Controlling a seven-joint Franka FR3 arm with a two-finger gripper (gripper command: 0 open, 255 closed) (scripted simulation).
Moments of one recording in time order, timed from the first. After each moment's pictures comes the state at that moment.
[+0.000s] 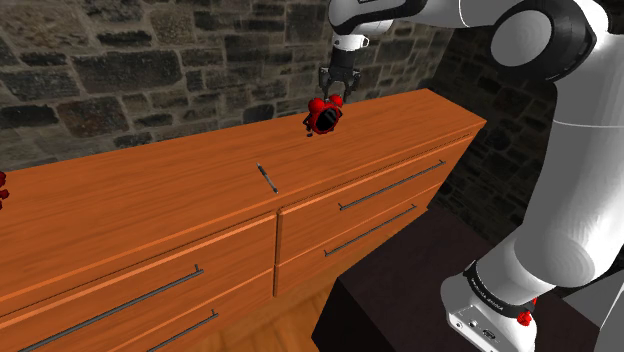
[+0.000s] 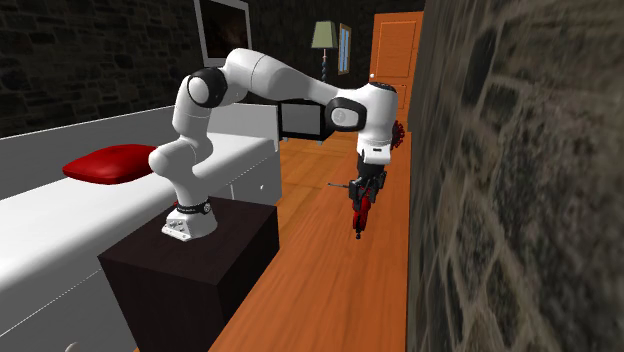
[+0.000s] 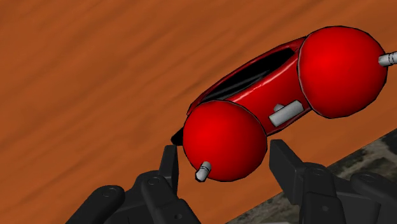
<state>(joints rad) -0.07 0.47 -0.02 -1.44 0.04 1.86 0.50</state>
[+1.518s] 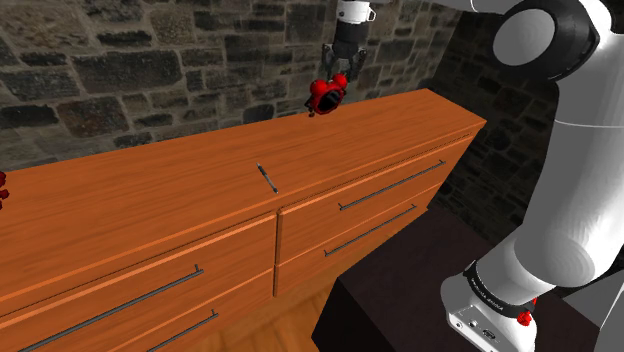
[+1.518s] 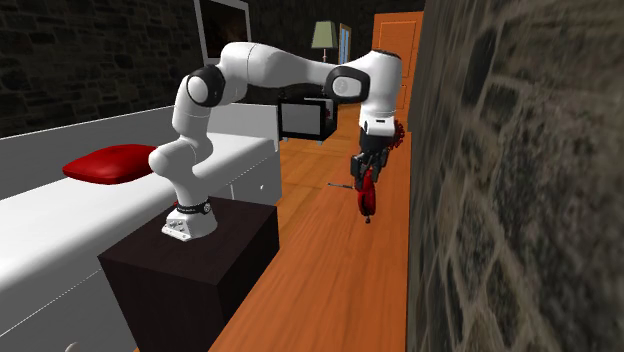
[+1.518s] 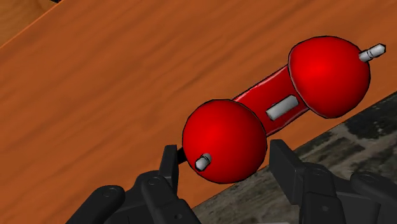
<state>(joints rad) -0.07 0.46 -0.02 -1.27 0.04 1.68 0.51</state>
